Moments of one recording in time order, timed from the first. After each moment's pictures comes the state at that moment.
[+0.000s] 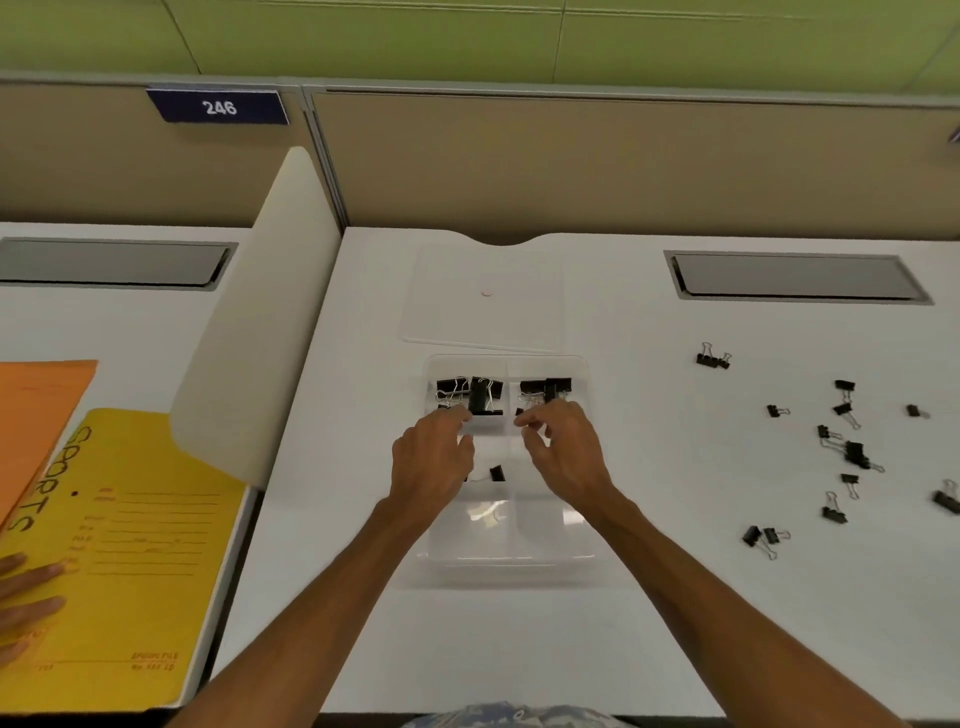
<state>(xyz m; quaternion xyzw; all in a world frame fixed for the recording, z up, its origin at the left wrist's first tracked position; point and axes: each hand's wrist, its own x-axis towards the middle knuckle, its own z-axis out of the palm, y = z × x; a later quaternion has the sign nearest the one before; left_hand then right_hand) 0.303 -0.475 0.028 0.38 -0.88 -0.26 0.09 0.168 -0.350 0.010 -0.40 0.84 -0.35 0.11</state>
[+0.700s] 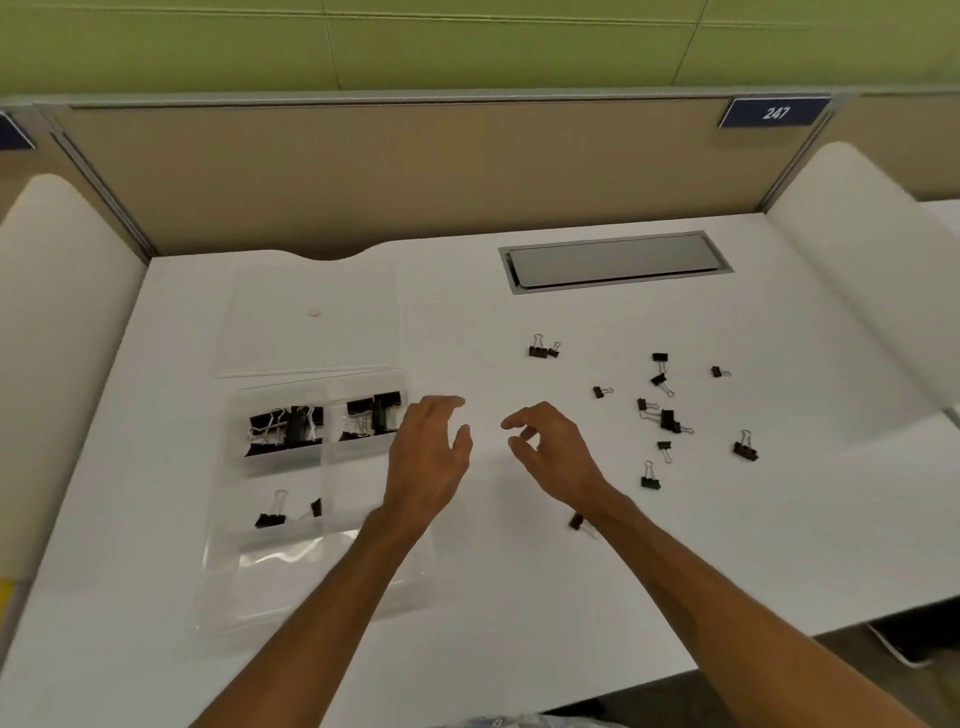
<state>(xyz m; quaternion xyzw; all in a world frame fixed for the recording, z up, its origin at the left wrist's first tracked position) 0.142 -0.323 0.033 0.26 -0.88 -0.35 0.17 0.021 -0.174 0.007 -0.35 0.84 -0.39 0.15</state>
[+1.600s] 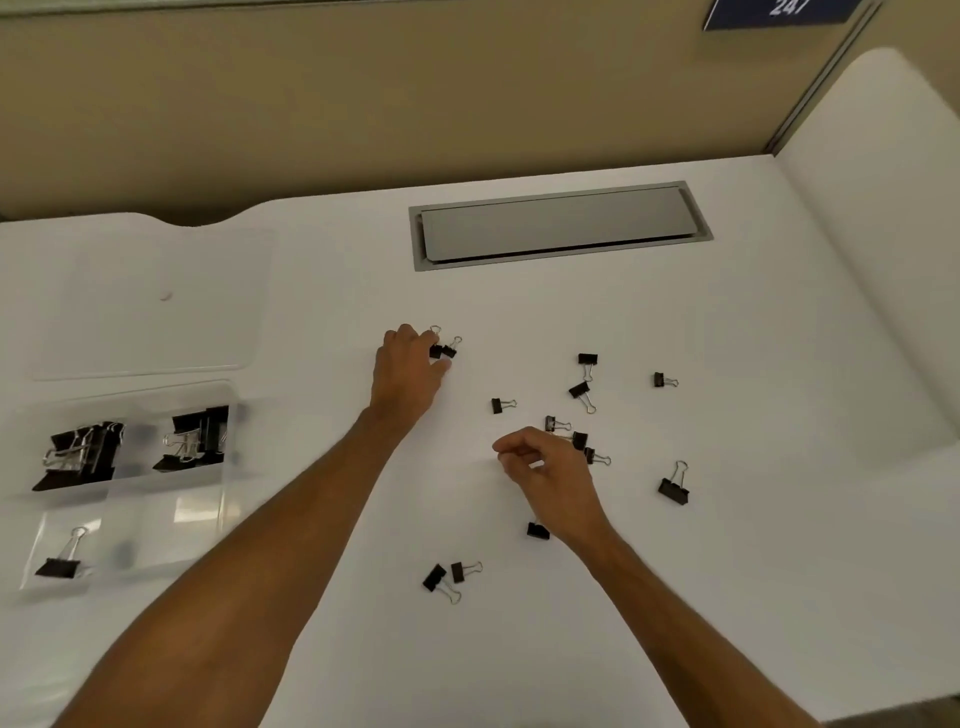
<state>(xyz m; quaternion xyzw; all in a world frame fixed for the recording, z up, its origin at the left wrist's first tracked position) -0.107 -0.294 -0.052 0.30 -0.93 -0.20 0.05 -0.114 -0.057 -0.032 -0.20 0.79 -0.51 0.27</state>
